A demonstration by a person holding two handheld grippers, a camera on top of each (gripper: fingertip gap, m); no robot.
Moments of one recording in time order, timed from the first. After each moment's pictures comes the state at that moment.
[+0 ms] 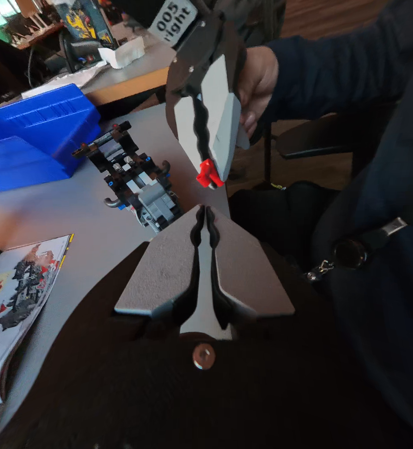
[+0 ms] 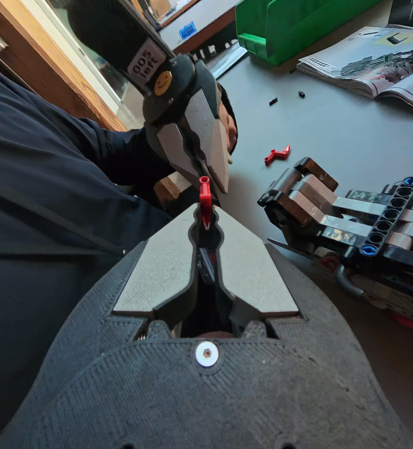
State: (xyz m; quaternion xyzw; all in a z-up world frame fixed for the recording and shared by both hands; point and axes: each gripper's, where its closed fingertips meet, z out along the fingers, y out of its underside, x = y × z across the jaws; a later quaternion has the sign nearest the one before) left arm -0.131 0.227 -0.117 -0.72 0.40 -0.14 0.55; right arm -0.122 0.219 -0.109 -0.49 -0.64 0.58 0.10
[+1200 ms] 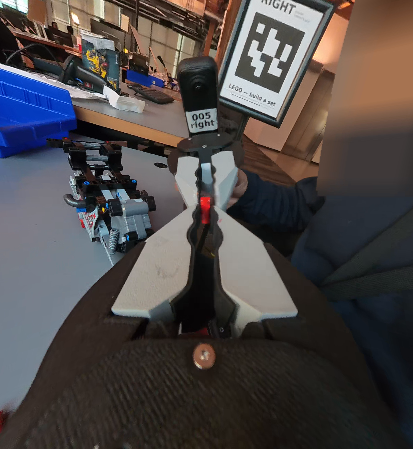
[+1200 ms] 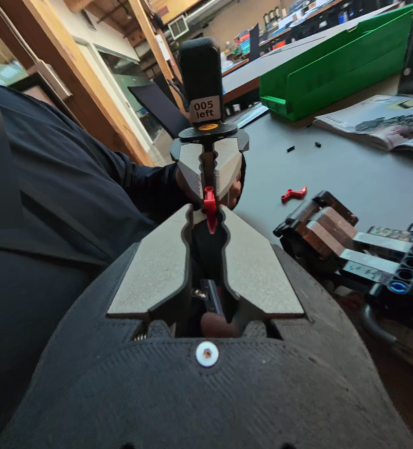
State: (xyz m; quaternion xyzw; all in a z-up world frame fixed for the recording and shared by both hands) left arm -0.121 0.222 -0.081 -0.69 0.21 -0.39 0.58; right arm -0.128 0.211 -0.088 -0.43 -0.60 0.66 0.13
